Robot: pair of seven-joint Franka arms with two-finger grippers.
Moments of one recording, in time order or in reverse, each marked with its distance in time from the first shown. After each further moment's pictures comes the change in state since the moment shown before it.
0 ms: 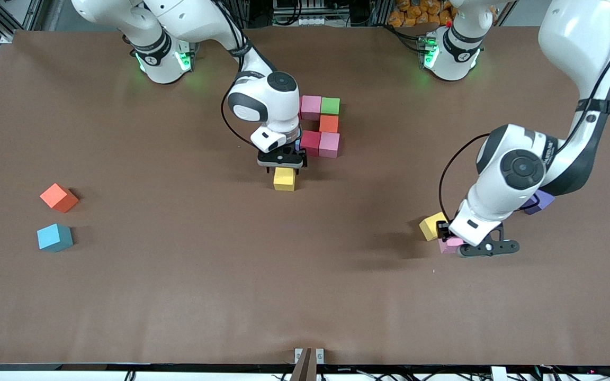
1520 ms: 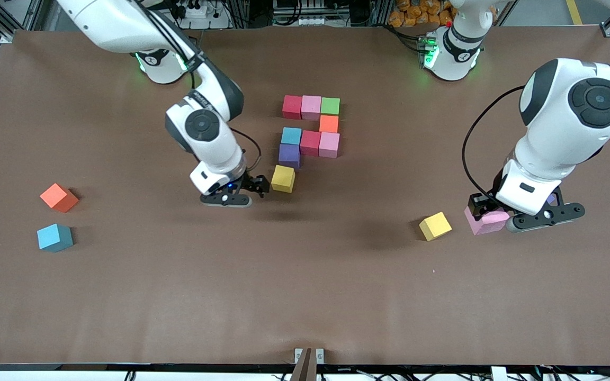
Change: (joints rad) left arm 0.022 -0.218 -0.006 0.049 -0.138 -0.219 -0.004; right arm -0.627 -0.067 0.360 0.086 0.314 -0.189 -0.623
